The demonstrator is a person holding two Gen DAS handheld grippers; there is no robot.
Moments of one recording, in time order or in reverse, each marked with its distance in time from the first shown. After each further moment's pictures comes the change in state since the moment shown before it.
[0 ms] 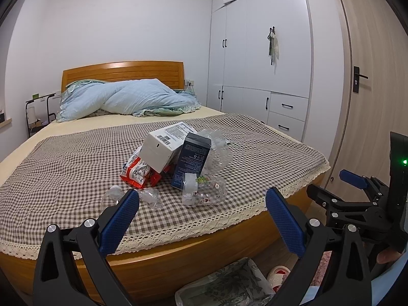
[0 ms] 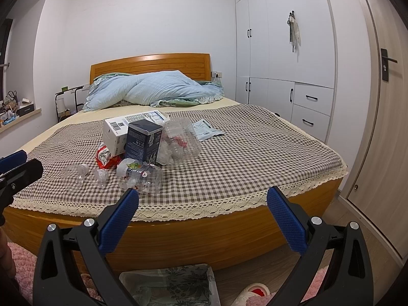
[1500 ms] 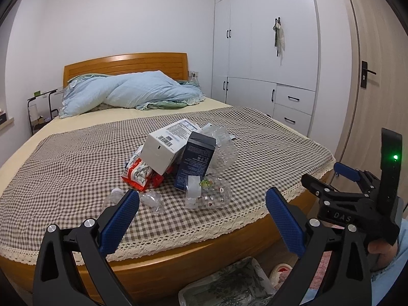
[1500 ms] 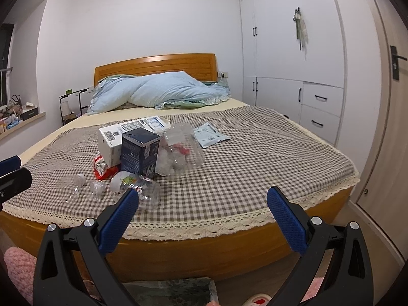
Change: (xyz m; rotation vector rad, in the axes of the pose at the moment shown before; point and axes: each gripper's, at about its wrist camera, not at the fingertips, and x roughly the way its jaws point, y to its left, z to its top) left arm 0.021 0.000 0.027 0.003 0.064 0.033; right arm 0.043 -0.014 0.024 0.011 0.004 0.059
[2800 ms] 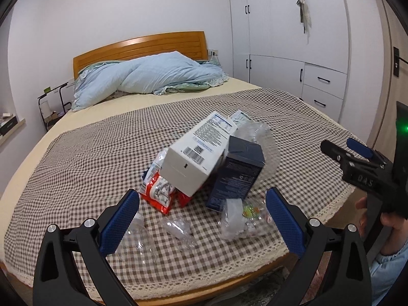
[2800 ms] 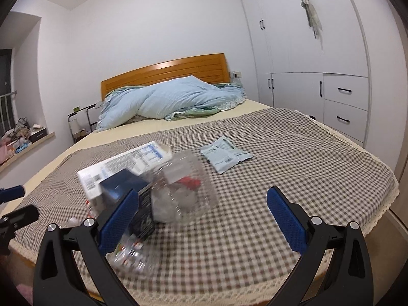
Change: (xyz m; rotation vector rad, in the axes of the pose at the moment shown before) left arm 0.101 0.029 0.059 0.029 0.142 0.144; right arm 0.117 -0.021 0.063 0.096 -0.014 0.120
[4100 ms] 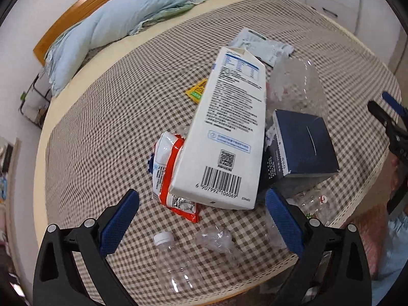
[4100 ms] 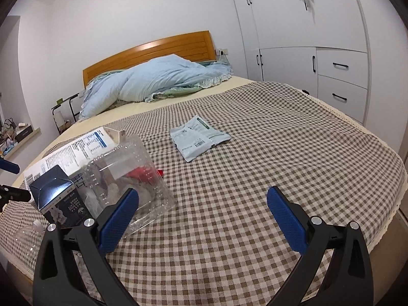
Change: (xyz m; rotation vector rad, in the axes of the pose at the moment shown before) left arm 0.147 0.006 0.068 0.282 0.540 0.055; right arm 0.081 -0.063 -0.006 0.038 0.127 -0.042
